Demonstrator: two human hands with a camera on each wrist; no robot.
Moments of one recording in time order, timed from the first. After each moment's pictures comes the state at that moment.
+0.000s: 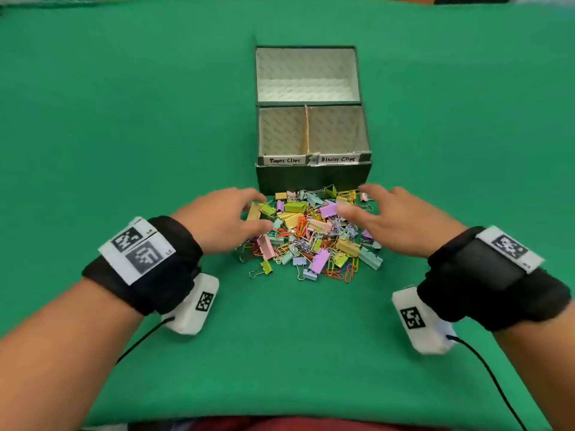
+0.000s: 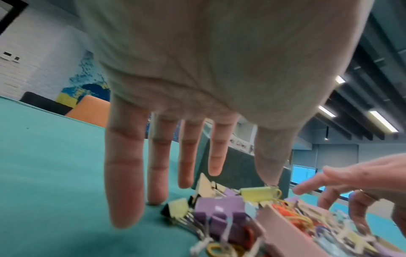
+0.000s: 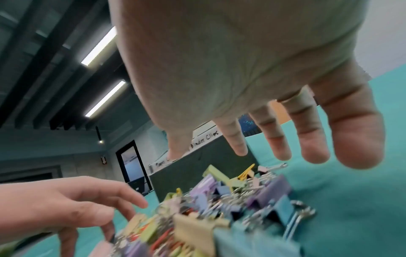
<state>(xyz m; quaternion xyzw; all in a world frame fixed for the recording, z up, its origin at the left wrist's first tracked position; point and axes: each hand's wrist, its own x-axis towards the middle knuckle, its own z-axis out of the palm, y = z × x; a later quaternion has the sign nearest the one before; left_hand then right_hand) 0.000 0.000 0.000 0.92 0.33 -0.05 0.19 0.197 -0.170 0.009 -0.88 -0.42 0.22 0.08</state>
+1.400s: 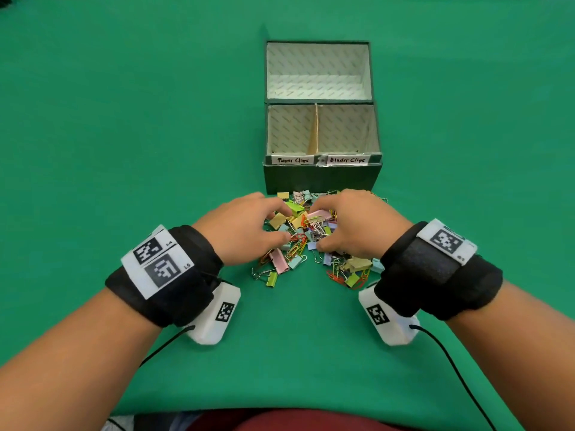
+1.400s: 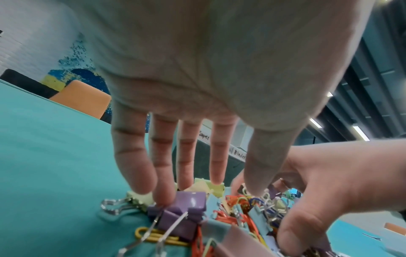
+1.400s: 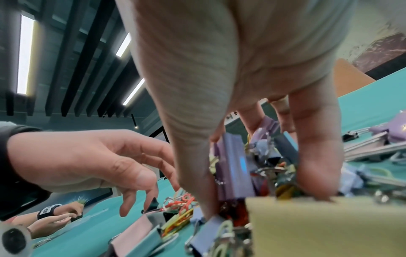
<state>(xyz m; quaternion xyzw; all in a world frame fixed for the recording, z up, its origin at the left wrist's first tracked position) 0.007 -0.019 0.003 0.92 0.31 -0.07 0.22 0.168 -0.125 0.005 -0.80 -0.57 0.19 0.03</state>
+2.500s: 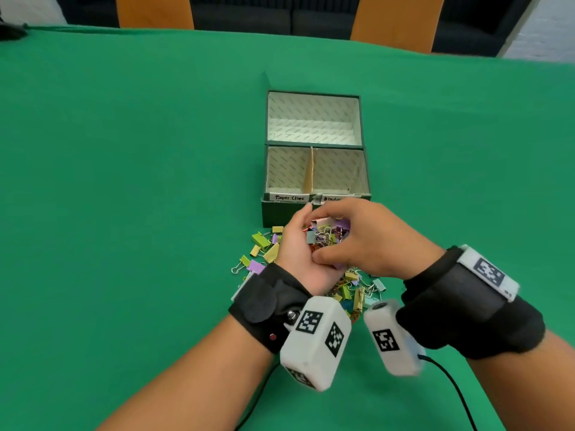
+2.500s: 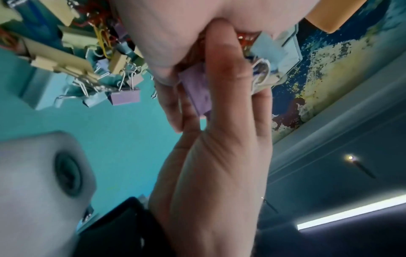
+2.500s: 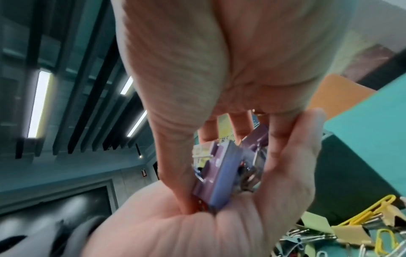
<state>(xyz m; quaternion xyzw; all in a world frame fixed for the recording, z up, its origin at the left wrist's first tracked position) 0.091 -0.069 -0.008 0.11 0.28 0.18 0.94 0.170 -0.136 0.058 -0.78 -0.55 0.22 0.19</state>
